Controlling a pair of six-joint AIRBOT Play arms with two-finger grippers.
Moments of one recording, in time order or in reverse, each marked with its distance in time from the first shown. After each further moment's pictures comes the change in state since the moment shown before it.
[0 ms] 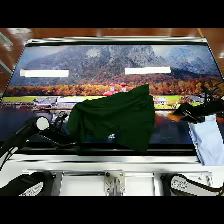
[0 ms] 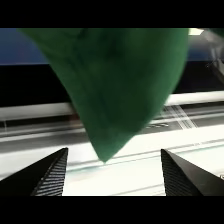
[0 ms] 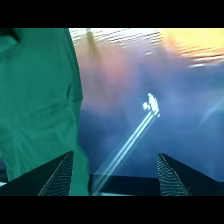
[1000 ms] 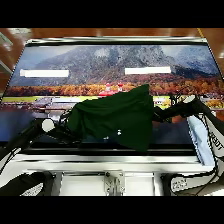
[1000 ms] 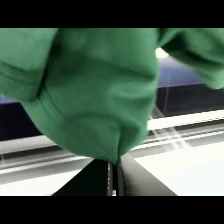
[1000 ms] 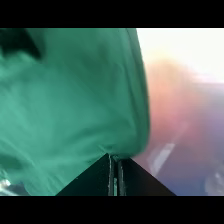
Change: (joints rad) left arm -0.085 0.014 0.037 0.033 0.121 -0.023; right arm 0.274 -0.274 -0.064 0.209 -0.232 0.007
